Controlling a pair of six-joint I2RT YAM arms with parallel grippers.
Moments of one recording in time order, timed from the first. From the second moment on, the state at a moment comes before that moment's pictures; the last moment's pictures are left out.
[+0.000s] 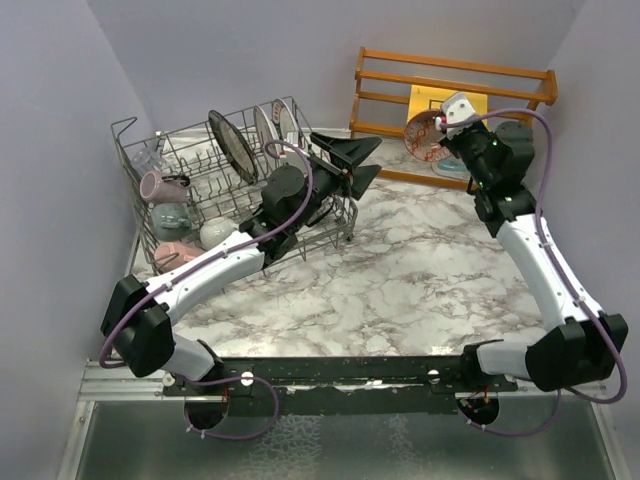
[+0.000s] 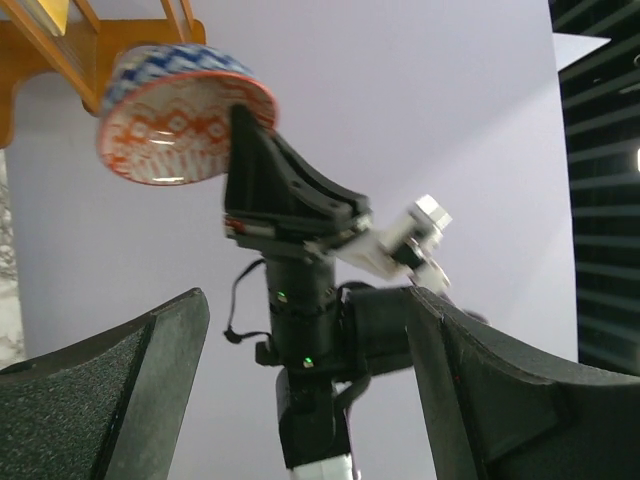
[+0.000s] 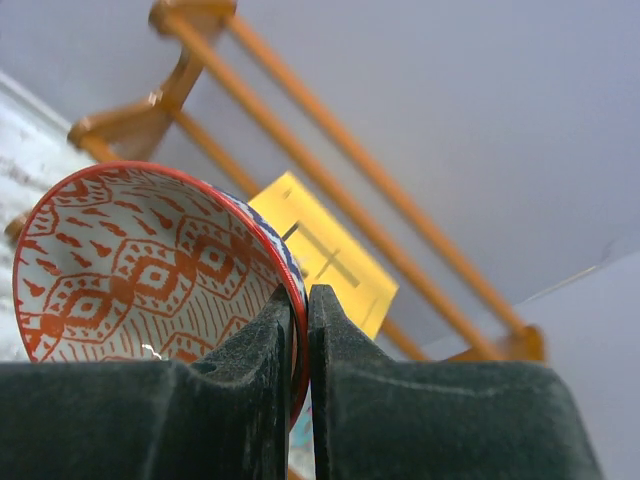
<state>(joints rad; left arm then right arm) -0.77 1.43 1.15 0.45 -0.04 -1.62 0.18 1.32 1.21 0.11 -0.11 -0.67</state>
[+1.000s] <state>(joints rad) -0.96 1.53 1.19 0.52 -0.13 -1.83 0.18 0.83 0.55 0.88 -0.26 -0.97</state>
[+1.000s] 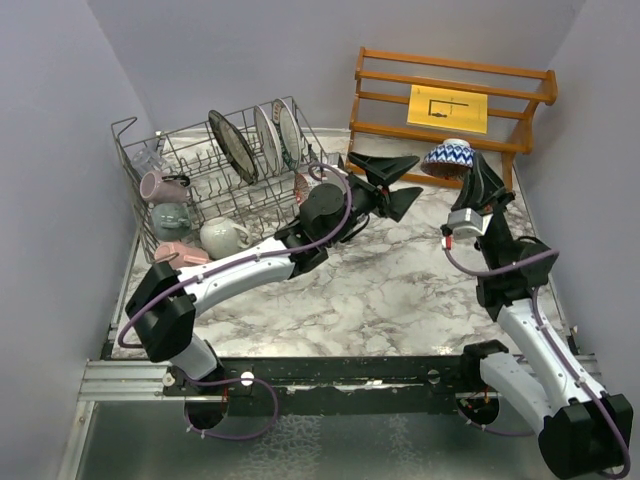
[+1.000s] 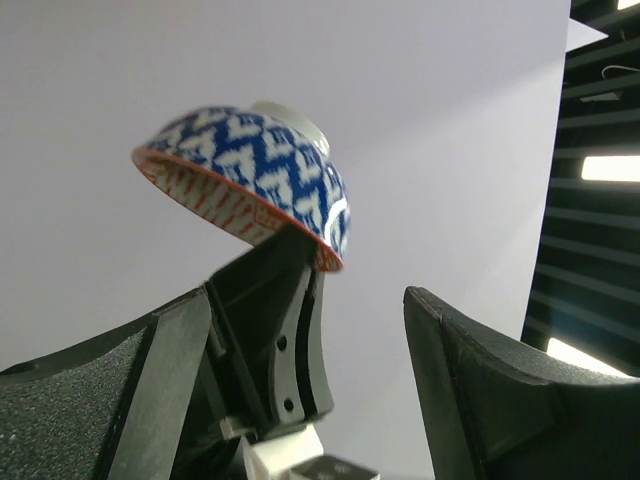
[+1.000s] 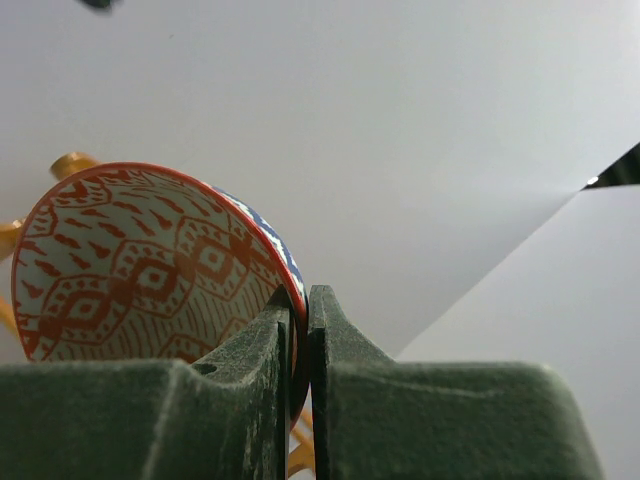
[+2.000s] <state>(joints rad) -1.02 1.72 1.37 0.67 -0.18 -1.90 0.28 0.80 0.32 1.36 -0.39 -1.17</state>
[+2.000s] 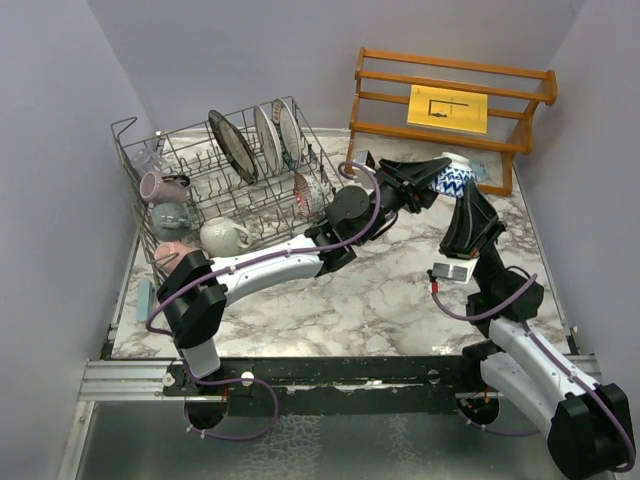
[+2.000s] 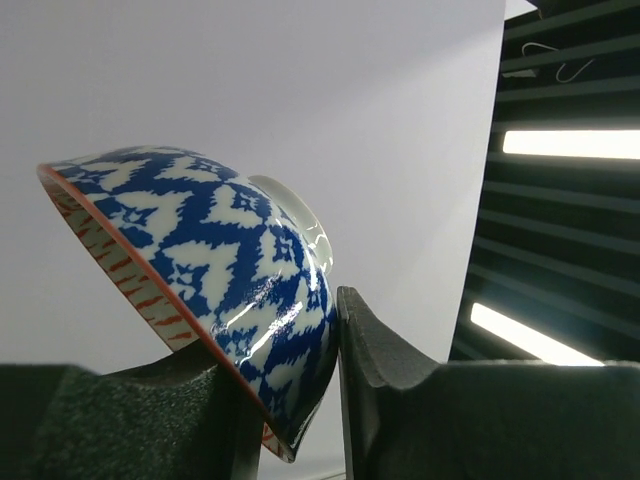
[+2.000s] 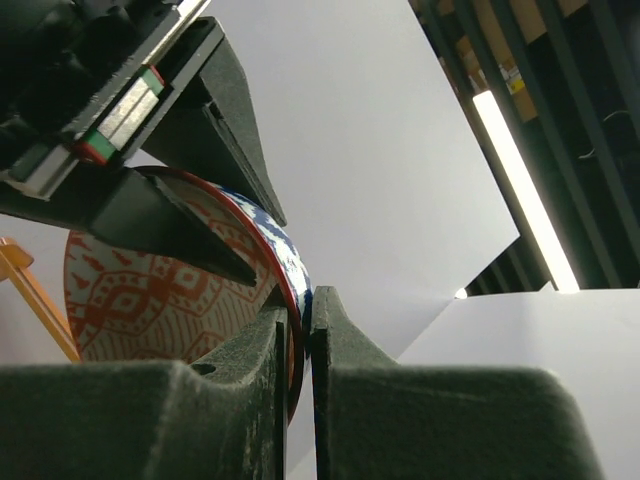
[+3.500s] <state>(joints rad) -0.83 1.71 1.25 0.81 -0.15 -1.67 0.29 0.50 0.59 0.31 -0.53 -1.05</state>
